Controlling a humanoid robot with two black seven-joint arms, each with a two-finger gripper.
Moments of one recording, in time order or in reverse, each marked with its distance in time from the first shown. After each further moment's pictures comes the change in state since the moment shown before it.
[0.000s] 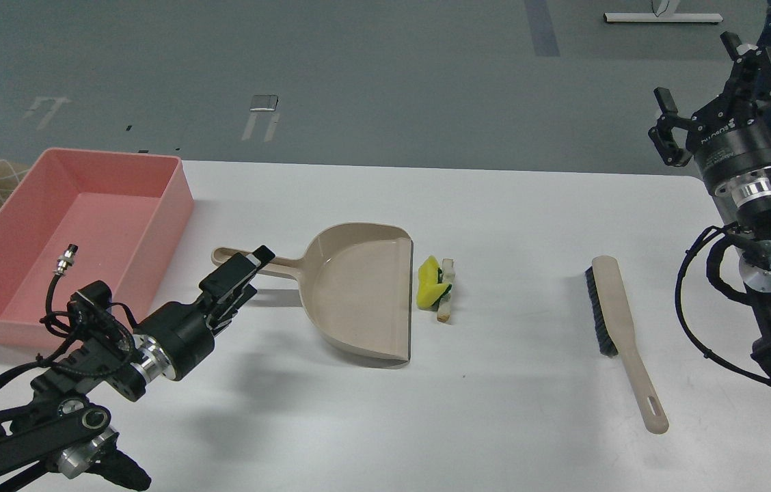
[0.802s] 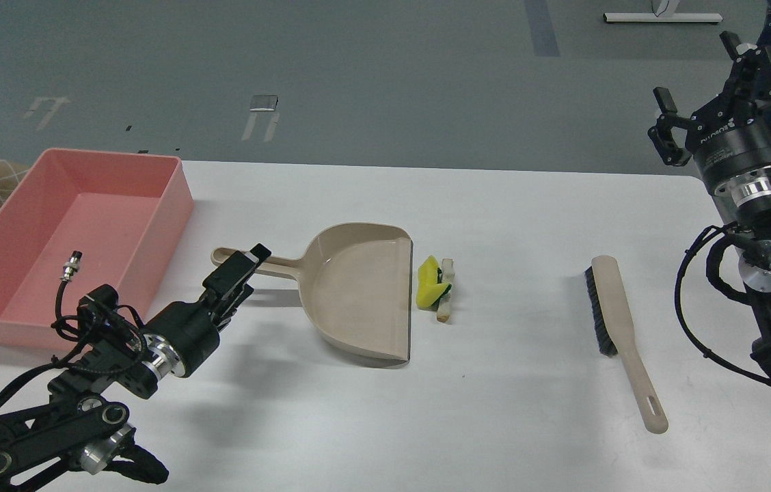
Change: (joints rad) left arm 0.000 -0.077 -0.006 0.088 0.000 0.037 0.009; right arm 0.000 0.001 -0.001 0.003 0.000 0.001 -0.002
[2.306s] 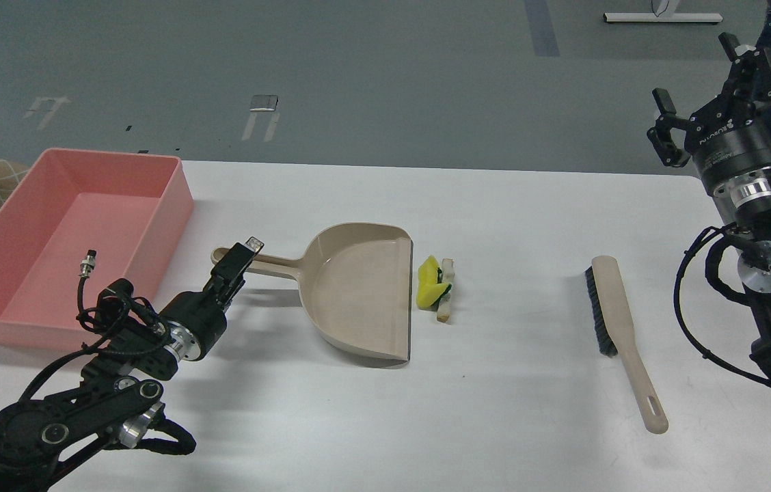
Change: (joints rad) left arm -0.074 -0.143 0.002 0.230 0.000 0.034 0.037; right arm -0.002 0.002 -0.001 0.000 0.000 -0.002 0.000
